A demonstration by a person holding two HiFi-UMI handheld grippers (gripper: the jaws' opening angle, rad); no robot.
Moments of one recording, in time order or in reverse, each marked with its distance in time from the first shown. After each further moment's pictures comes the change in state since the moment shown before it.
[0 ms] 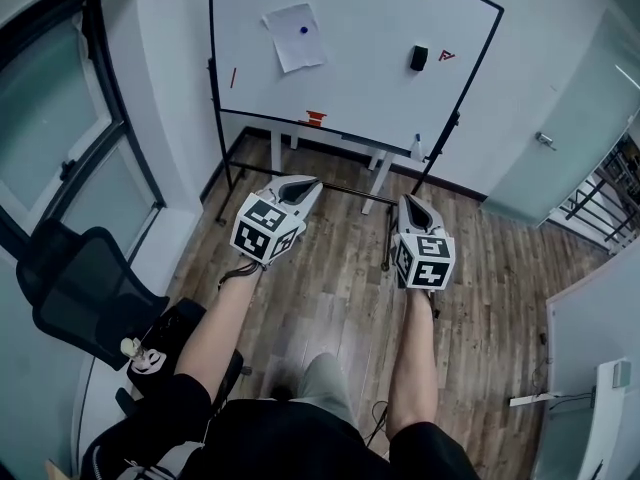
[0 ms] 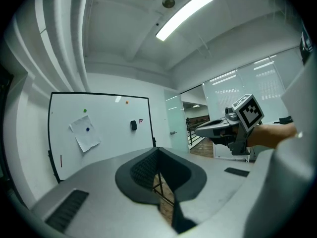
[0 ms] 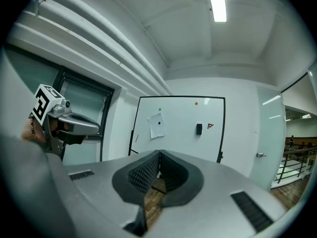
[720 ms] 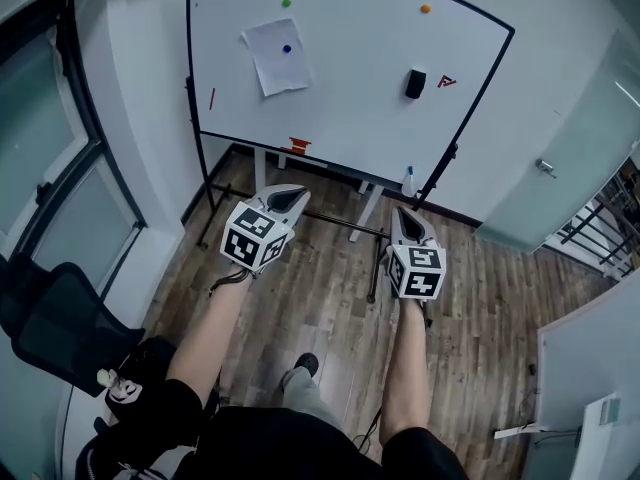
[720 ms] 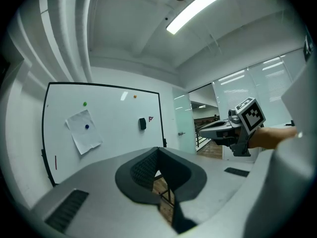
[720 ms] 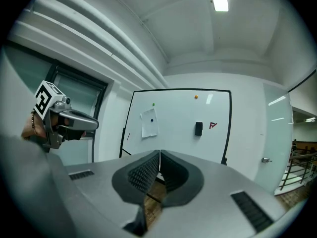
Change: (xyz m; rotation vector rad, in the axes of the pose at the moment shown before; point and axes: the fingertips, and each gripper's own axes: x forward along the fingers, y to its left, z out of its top) left arm 0.146 0.099 0.000 -0.037 0.001 0.052; right arm 0.155 -0.095 0.001 -0.030 0.002 0.020
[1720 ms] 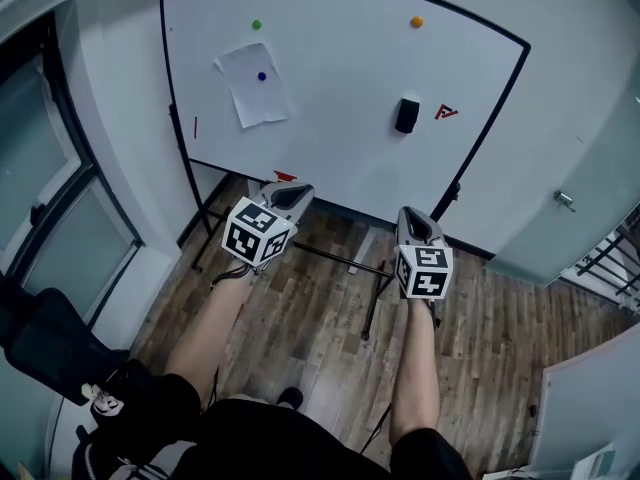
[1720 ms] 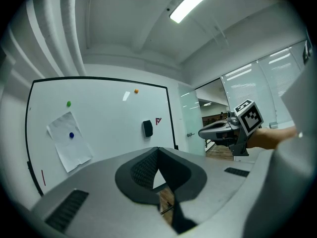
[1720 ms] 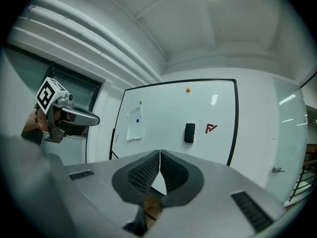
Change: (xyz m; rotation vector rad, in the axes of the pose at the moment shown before) left arm 0.208 0.056 0.054 0.019 0.005 0.056; right arm 0.159 -0.170 0.020 -0.030 -0.030 0.074
